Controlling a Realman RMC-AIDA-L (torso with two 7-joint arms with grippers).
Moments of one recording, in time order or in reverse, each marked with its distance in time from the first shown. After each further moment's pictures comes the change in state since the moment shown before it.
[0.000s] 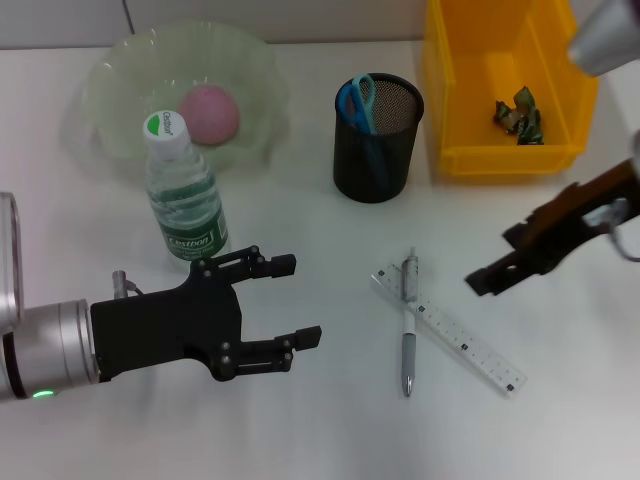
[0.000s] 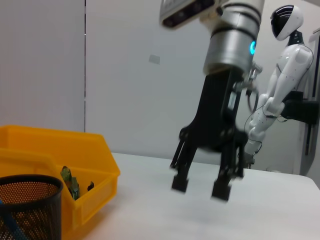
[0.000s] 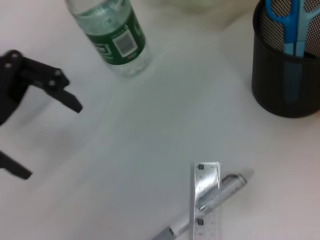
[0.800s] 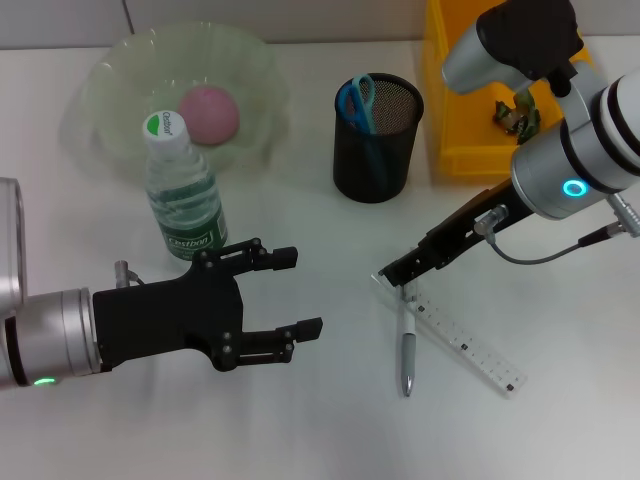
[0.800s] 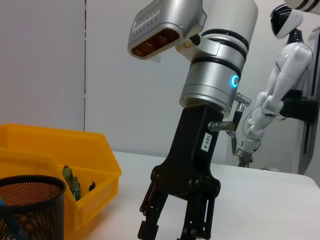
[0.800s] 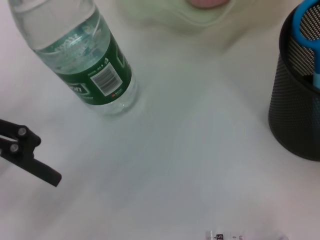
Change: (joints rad) left arm -0.023 0.008 0.004 0.000 0.000 -0.008 -0.026; right arm 0.046 0.002 -0.281 0.176 0.041 0.341 0.228
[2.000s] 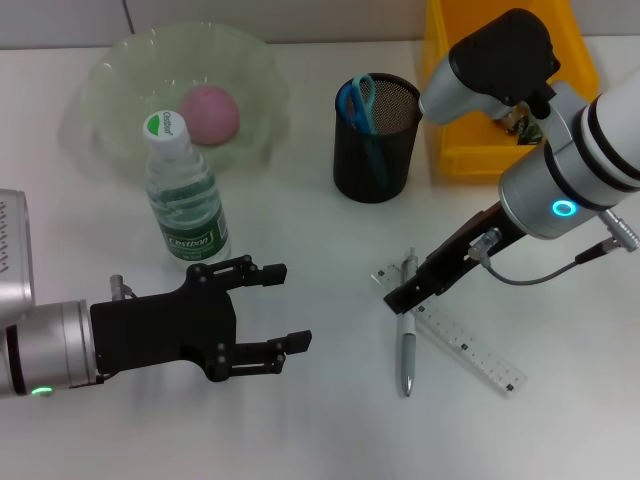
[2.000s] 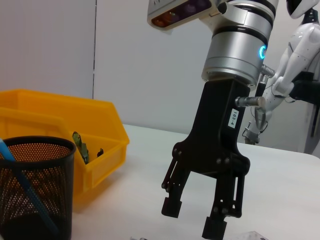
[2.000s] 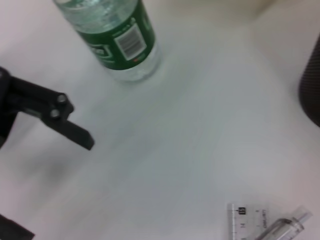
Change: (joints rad) left arm 0.012 0.000 -0.008 0.004 0.054 -0.046 -0.037; right arm 0.015 -0.001 -0.068 -0.002 -0.015 -0.039 0.029
